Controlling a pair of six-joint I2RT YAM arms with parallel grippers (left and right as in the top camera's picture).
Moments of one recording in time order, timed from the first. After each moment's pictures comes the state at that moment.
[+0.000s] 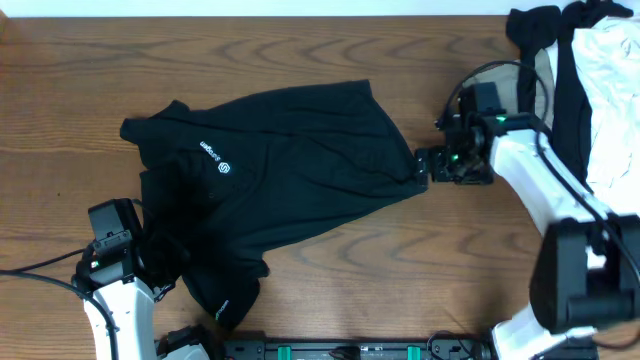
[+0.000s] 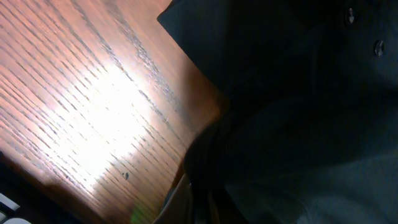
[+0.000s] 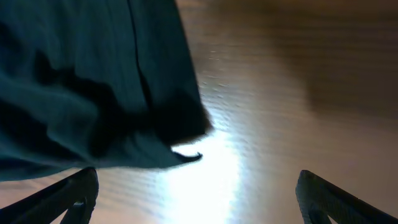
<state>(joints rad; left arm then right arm) 0.39 0.98 0.64 -1.02 0.05 -0.54 0.12 1.79 1.19 -0.83 -0.22 0.08</state>
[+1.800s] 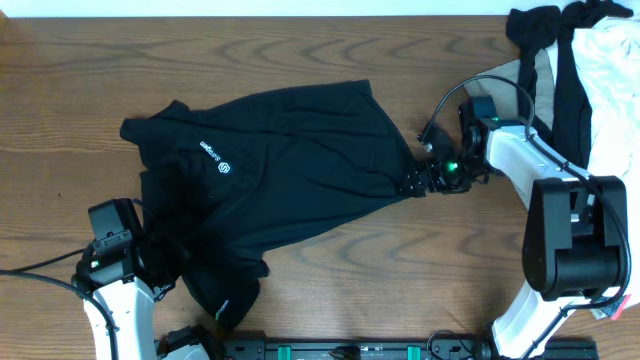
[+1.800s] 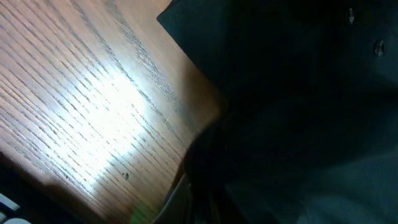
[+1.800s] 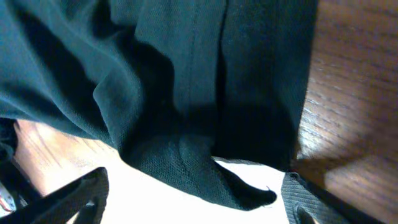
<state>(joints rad) 0.39 0.98 0.64 -1.02 0.05 -0.54 0.07 1.93 1.16 -0.80 -0.54 -0.18</state>
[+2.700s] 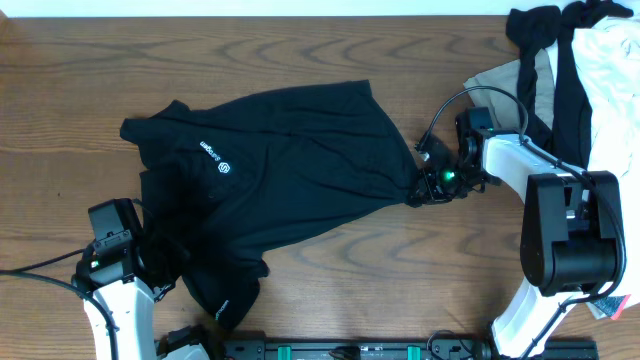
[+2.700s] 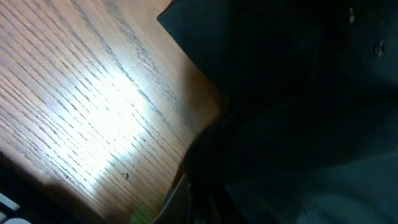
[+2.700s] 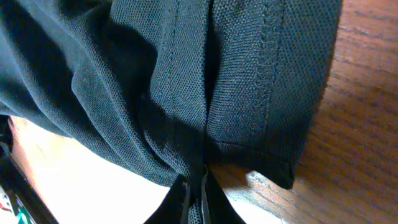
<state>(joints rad) 0.39 0.98 0.64 -1.03 0.05 -0.54 0.07 1.96 1.10 -0.75 -0.57 -0.17</state>
